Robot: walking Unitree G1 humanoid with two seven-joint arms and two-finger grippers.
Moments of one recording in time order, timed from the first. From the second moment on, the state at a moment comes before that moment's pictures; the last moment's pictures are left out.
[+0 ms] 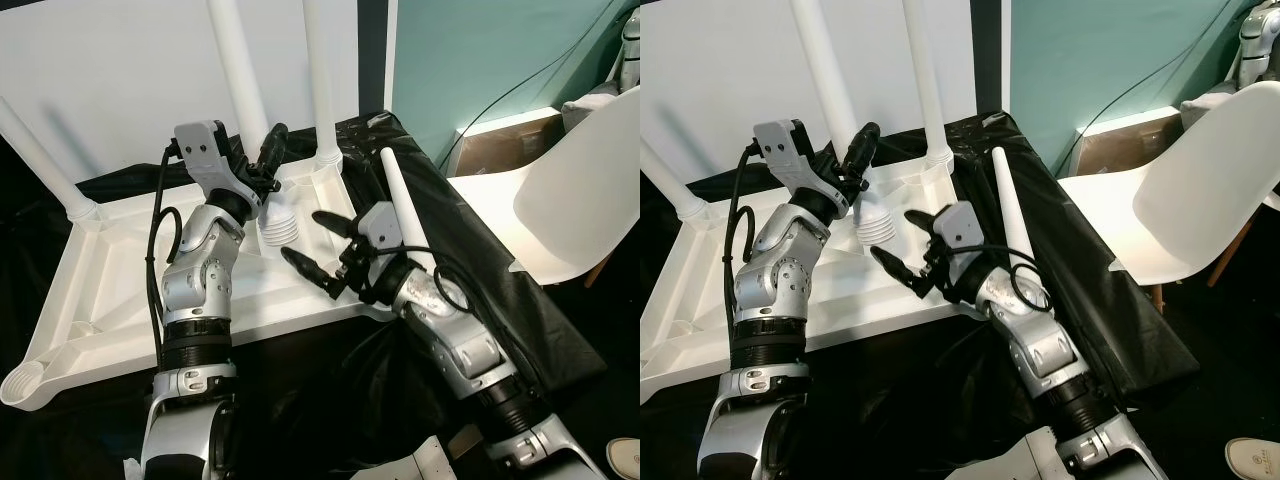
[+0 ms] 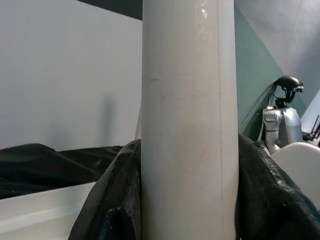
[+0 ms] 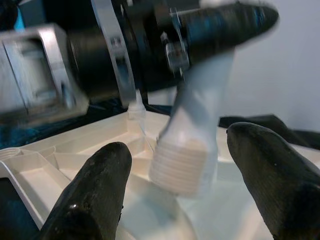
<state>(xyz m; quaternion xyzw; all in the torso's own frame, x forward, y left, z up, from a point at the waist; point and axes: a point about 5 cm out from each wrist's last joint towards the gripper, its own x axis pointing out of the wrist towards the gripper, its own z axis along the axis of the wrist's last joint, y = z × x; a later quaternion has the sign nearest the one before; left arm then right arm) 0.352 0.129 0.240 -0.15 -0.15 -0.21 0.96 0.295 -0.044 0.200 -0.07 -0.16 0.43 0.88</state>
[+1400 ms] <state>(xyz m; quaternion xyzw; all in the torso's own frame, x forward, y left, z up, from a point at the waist) 0.317 0.093 0.243 -0.15 -0.16 -0.32 0.92 0.339 -0.042 0.198 0.03 -0.10 0.48 0.87</state>
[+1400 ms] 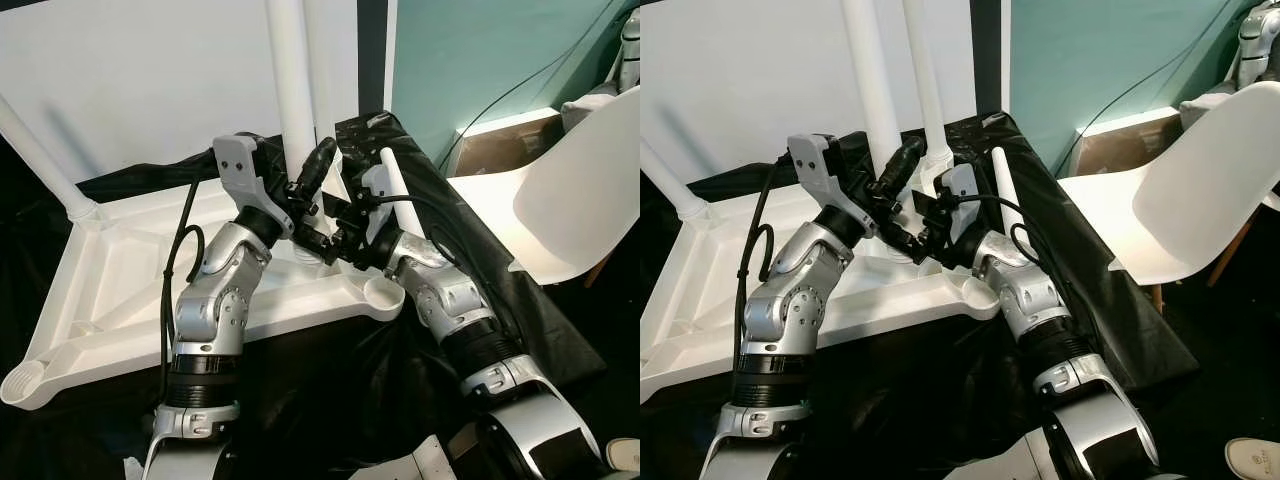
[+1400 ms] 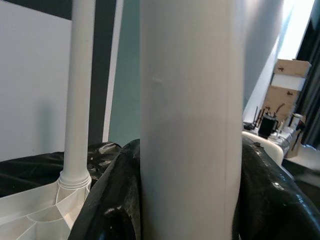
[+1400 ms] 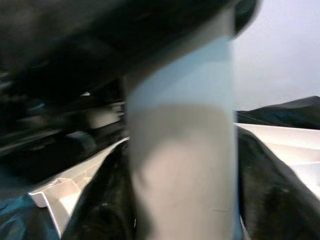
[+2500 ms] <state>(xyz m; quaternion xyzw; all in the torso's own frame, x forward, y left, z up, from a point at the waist) 0.335 0.122 0.264 -0.25 -0.20 -0.22 0.92 0.363 -0.065 0.183 -0.40 -0.16 0.15 0.89</state>
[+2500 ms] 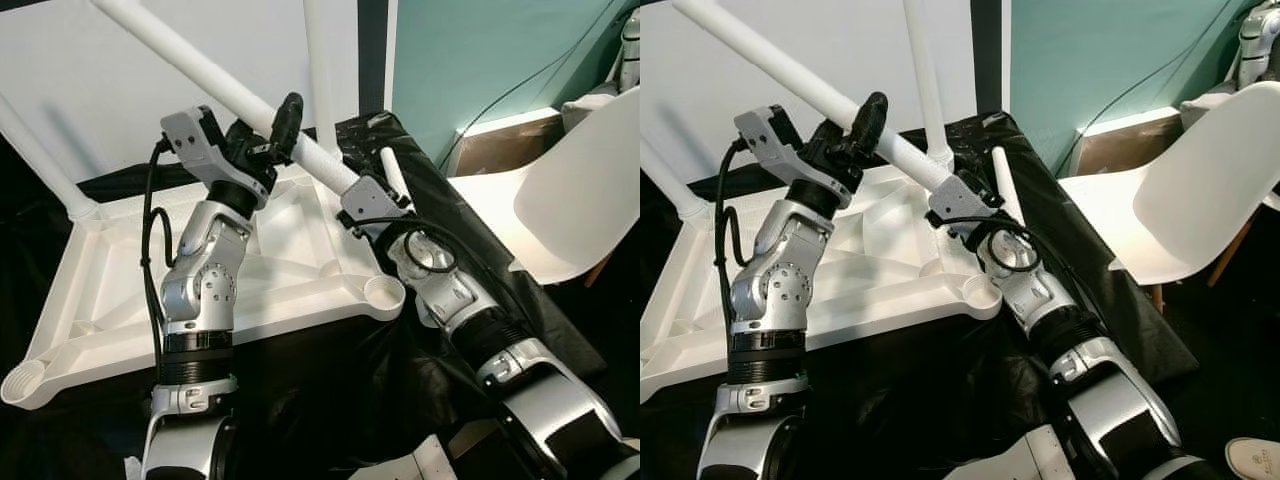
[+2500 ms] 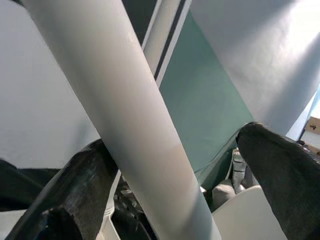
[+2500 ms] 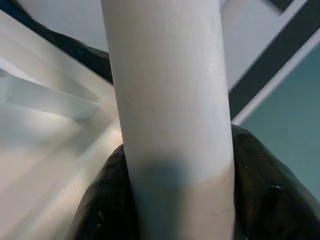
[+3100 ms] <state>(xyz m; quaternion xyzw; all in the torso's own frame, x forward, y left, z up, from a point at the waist) 0.346 0.133 0.257 -0.29 -0.17 -0.19 0.92 0.357 -0.070 0.167 -0.50 -0.24 0.07 0.83</state>
